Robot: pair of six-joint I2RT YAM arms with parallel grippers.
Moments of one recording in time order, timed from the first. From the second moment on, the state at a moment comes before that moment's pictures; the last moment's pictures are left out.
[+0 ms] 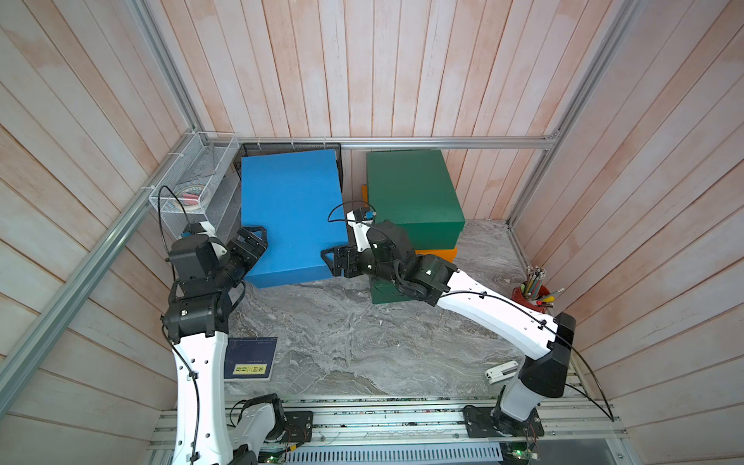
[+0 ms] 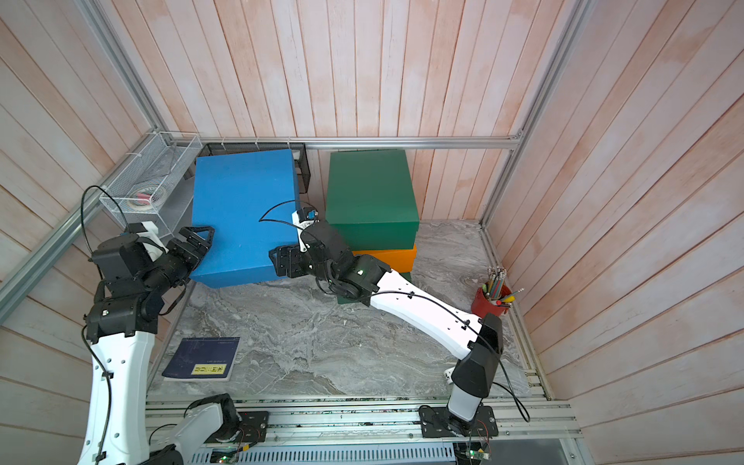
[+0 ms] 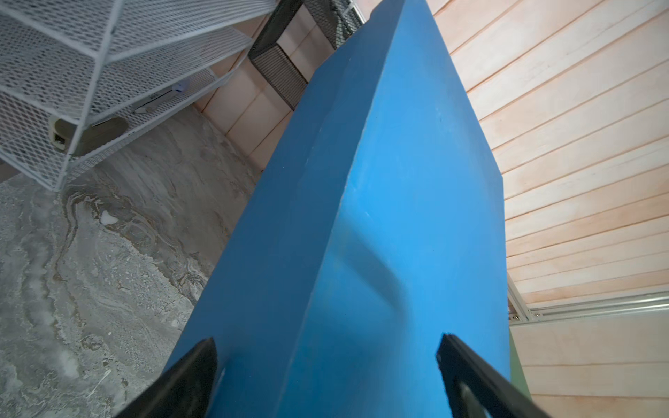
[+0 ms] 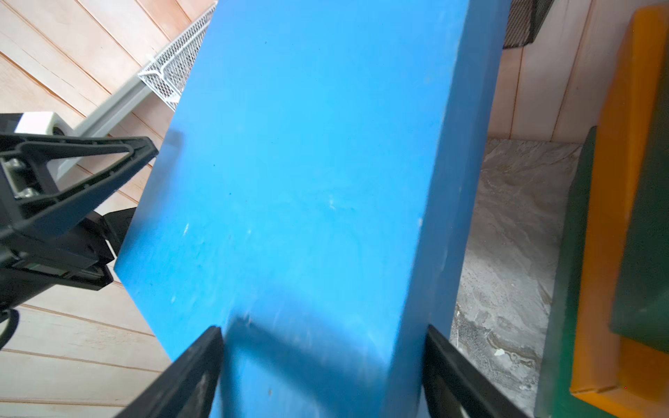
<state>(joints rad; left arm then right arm) 0.20 1.01 1.34 -0.65 0.33 -0.76 1.04 1.71 1.82 -0.44 0.09 0.56</state>
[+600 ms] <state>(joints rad) -0.17 1.29 1.78 -0.74 0.12 -0.77 1.04 1.67 2.14 -0.66 0.36 0.44</state>
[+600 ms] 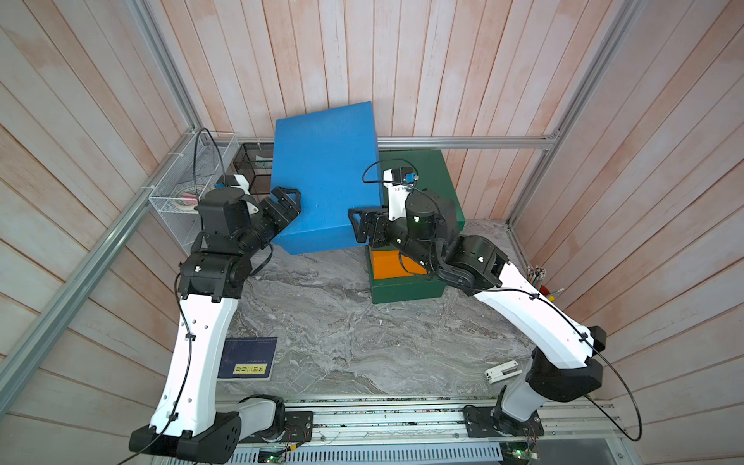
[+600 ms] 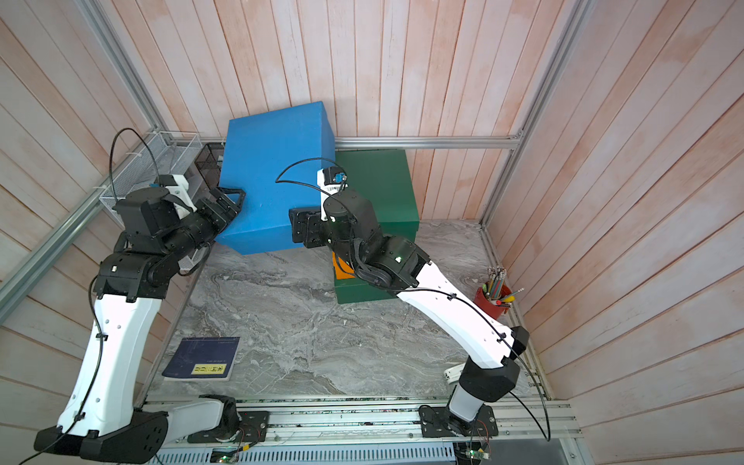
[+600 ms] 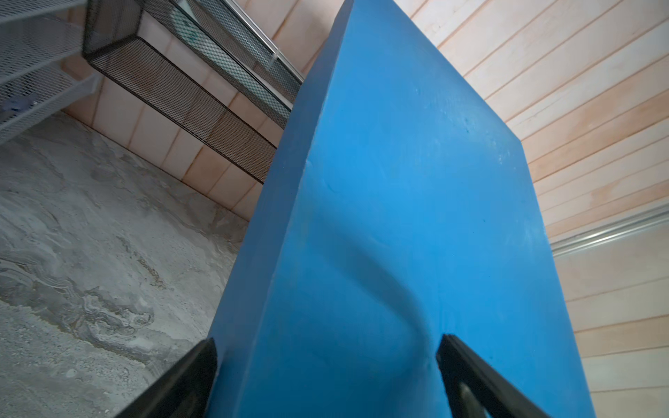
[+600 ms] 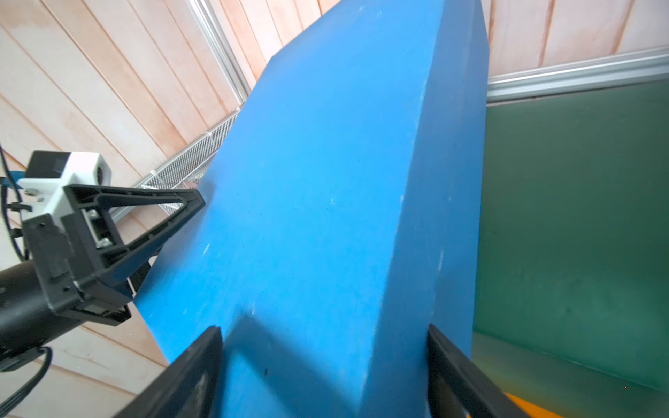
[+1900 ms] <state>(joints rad) -0.49 1.90 2.43 -0.62 0.02 -0.77 0.44 1.40 1.74 -0.53 -0.13 0.47</state>
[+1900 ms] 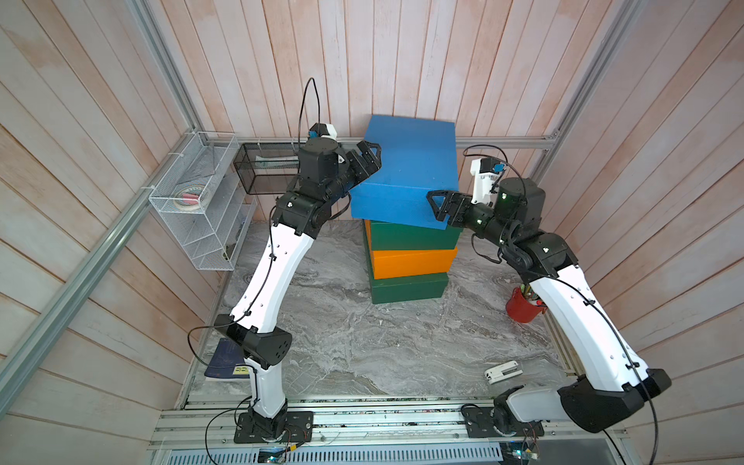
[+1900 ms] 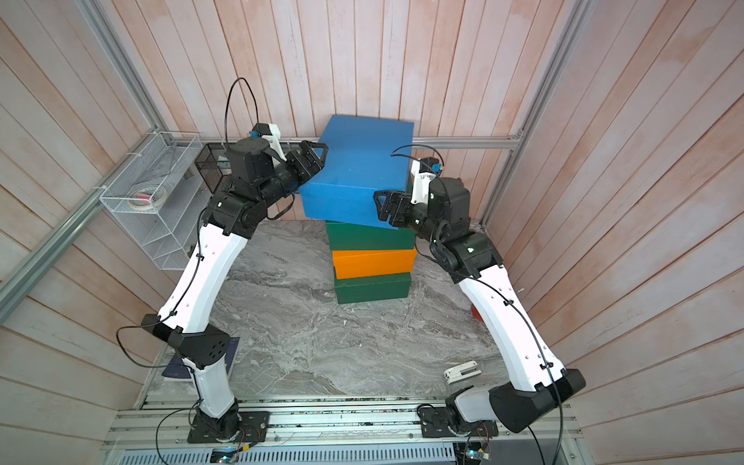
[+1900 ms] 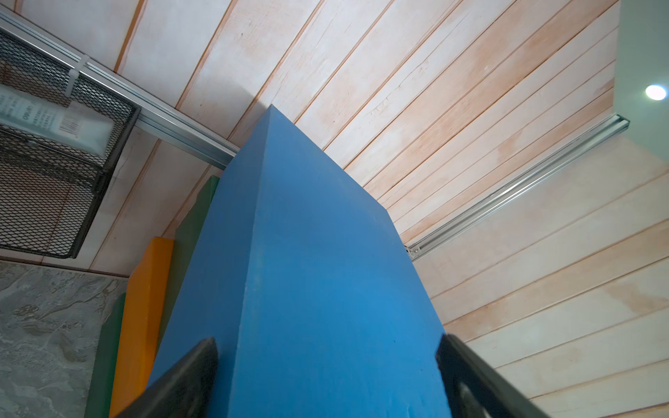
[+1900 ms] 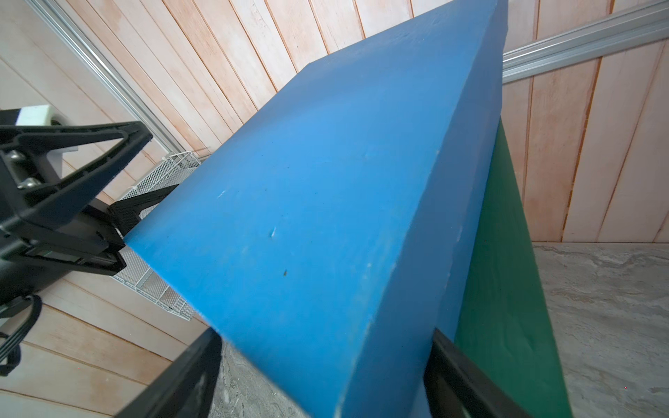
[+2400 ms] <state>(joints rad) -0.54 1.91 2.42 -0.60 0.02 -0.79 0.31 1.45 1.76 -0.50 -0.22 0.47</state>
